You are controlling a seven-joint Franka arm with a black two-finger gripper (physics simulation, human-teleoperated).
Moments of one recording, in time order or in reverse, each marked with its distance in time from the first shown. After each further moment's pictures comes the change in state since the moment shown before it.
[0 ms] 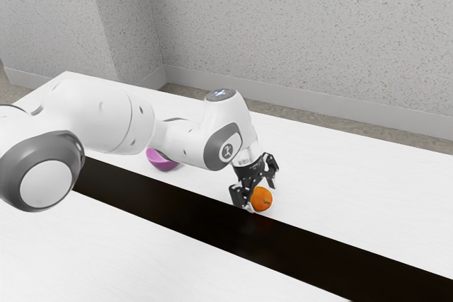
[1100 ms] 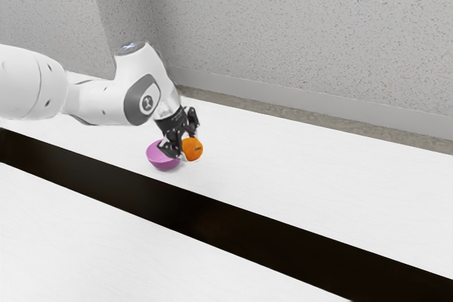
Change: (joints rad) arm 0.189 -0.363 0.105 -0.279 0.018 0.001 0.024
